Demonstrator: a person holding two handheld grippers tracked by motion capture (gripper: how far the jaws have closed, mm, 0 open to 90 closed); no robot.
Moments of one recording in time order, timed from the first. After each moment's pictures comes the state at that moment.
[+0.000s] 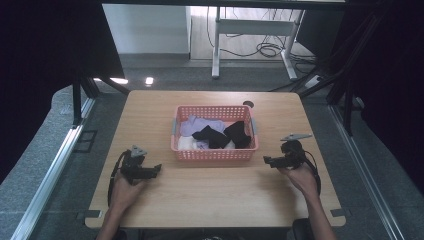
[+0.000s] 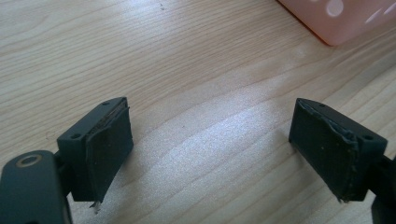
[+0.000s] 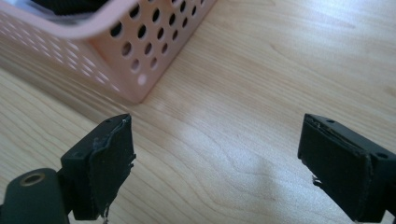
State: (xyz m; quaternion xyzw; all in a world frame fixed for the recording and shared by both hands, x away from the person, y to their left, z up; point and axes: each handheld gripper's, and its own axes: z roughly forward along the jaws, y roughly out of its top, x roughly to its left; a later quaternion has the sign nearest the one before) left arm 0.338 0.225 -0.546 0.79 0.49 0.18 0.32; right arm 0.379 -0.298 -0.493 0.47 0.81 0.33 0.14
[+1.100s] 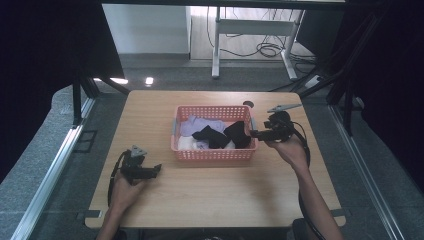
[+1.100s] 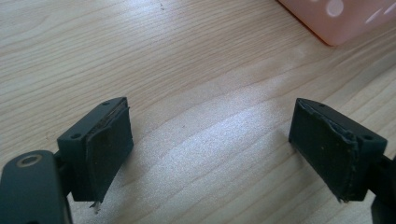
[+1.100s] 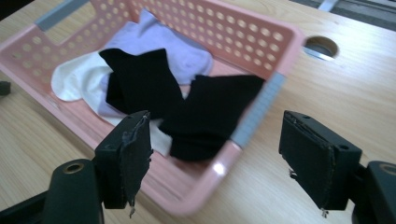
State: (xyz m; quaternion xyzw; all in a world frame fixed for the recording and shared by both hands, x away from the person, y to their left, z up) left arm 0.338 0.225 -0.546 0.79 0.49 0.18 0.32; right arm 0.421 -0.240 -0.412 0.42 0.82 0.37 0.14
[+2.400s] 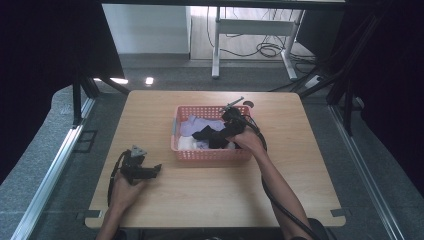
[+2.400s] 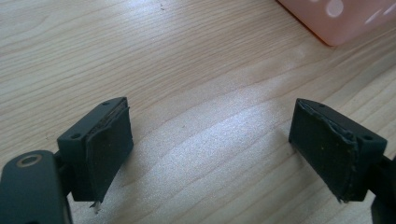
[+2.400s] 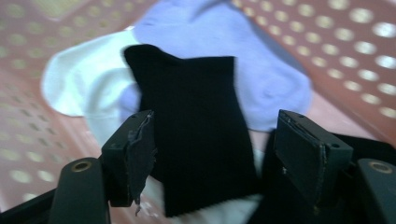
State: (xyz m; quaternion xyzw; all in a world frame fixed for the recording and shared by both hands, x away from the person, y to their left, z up) left arm 0.338 0.225 -0.546 0.79 0.49 0.18 0.32; right arm 0.483 -0.121 -0.467 0.34 0.89 0.31 0.07
